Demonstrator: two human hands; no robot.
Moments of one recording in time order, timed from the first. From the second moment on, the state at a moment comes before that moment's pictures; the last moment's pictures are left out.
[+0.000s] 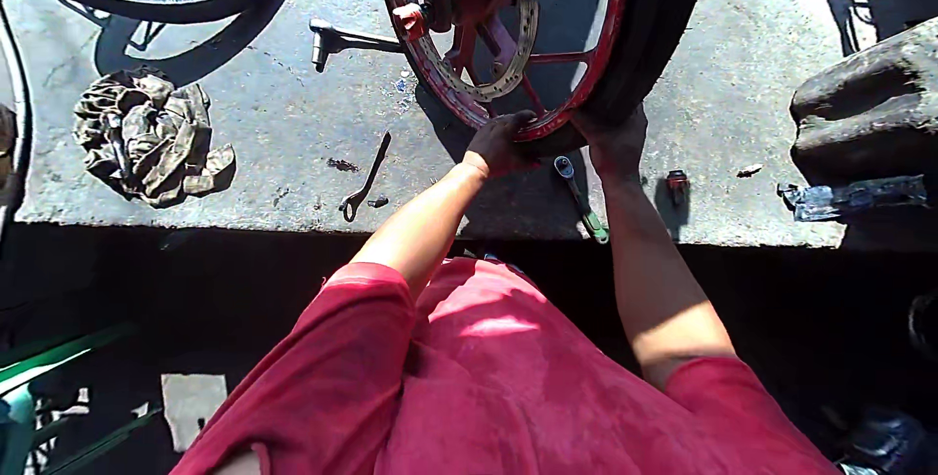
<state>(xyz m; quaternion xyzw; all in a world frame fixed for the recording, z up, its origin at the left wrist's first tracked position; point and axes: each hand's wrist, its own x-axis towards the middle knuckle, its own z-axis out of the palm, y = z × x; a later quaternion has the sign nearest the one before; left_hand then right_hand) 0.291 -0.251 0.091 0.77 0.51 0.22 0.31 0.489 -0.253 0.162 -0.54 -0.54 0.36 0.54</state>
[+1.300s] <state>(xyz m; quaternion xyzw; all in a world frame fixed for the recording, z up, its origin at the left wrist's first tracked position) 0.323 -0.238 0.120 0.78 0.44 0.28 0.34 0.494 -0.253 0.210 -0.54 -0.55 0.39 0.50</state>
